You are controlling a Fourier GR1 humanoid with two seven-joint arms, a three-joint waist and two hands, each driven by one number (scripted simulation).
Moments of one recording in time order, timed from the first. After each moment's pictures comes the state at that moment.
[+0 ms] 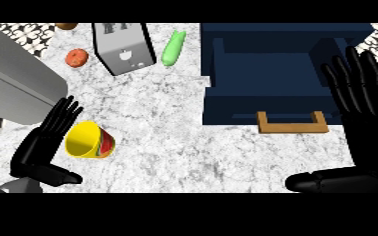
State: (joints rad) left arm -0.09 0.27 0.29 -1.12 0.09 -0.63 -0.46; right arm -0.09 -0.10 -0.05 -2.10 -0.16 0.11 0.17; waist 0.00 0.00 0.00
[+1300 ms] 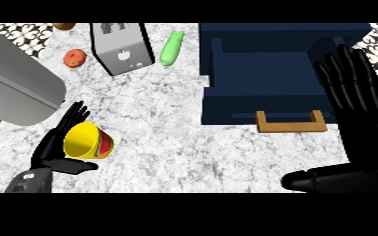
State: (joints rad) left arm -0.30 0.34 0.22 -0.52 -0.05 -0.49 -0.81; right arm -0.11 -0.09 -0.04 -2.08 -0.16 0.12 0.17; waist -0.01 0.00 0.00
